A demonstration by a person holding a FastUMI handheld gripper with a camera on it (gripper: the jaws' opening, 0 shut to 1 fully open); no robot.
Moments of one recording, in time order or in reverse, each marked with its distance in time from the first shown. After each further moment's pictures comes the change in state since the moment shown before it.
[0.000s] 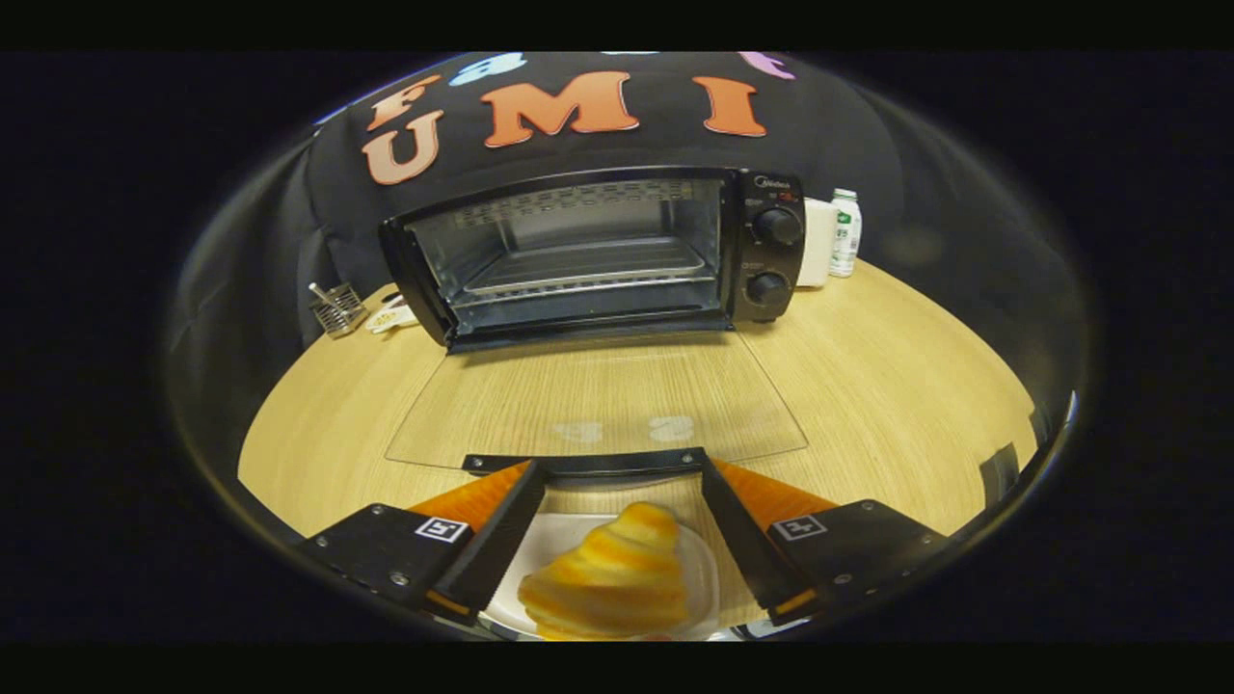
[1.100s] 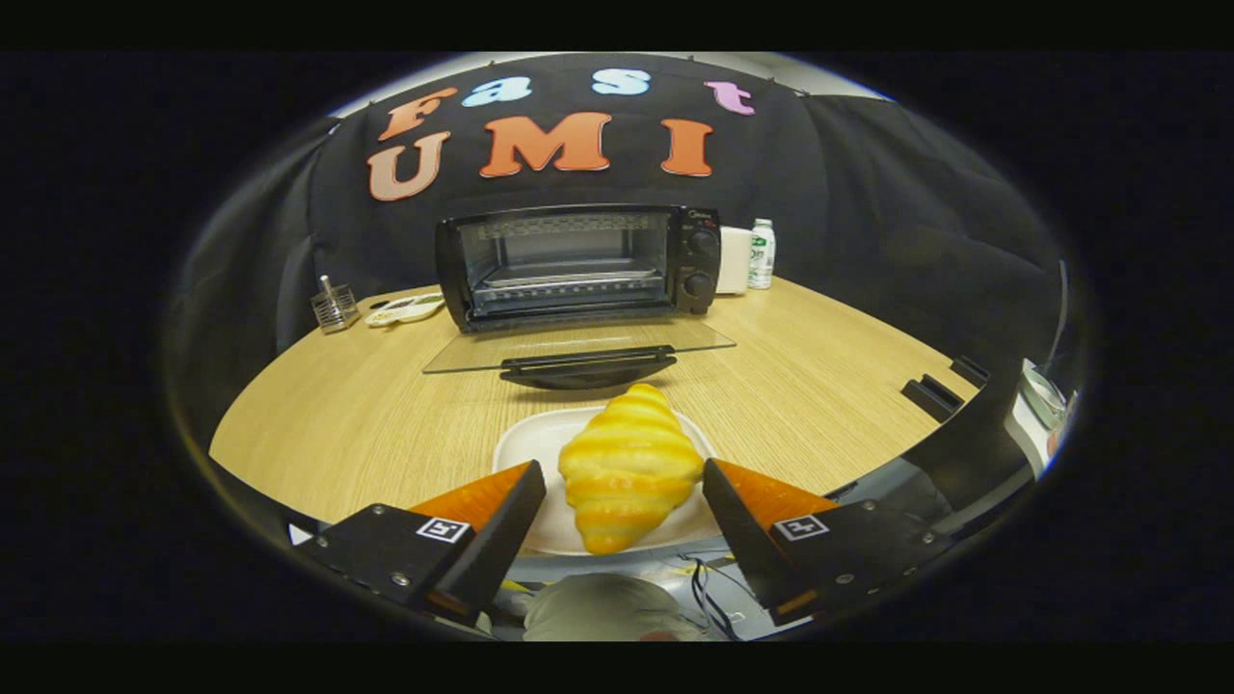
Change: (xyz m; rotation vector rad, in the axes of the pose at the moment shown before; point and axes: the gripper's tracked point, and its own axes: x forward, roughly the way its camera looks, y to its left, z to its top) arm -0.079 0.009 -0.083 0.013 -0.166 -0.213
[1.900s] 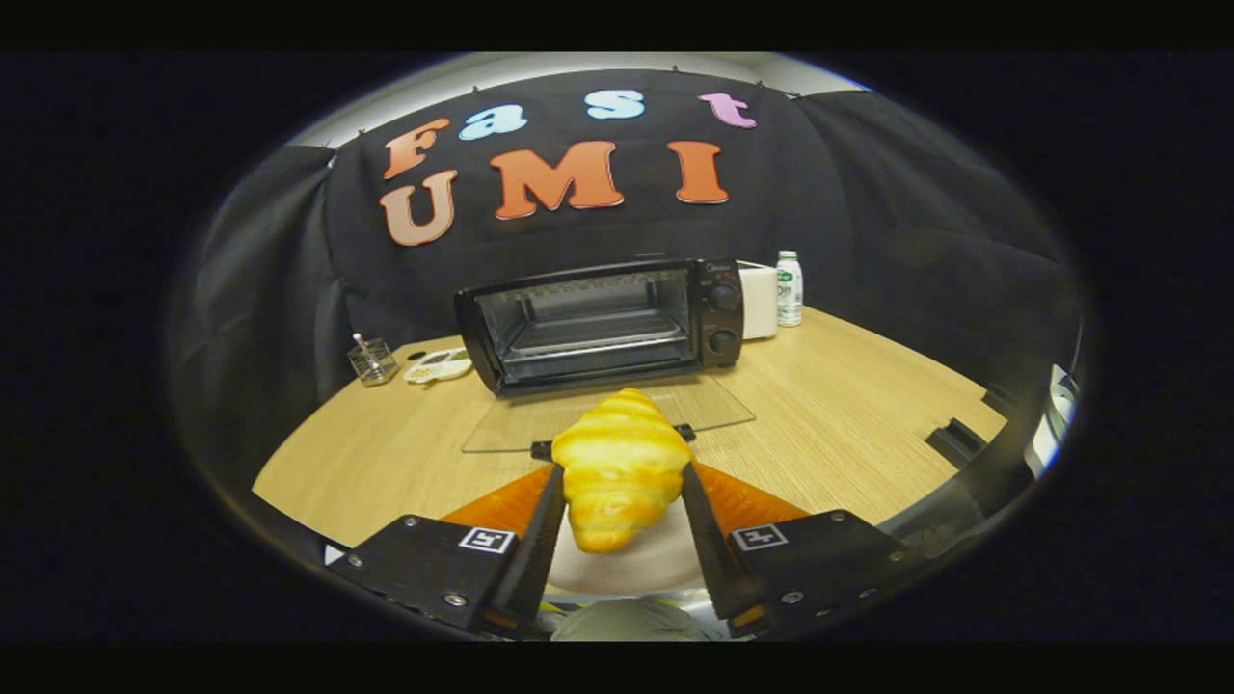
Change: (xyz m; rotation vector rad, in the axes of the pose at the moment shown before) arm 0.002 0.013 0.094 0.081 -0.105 0.192
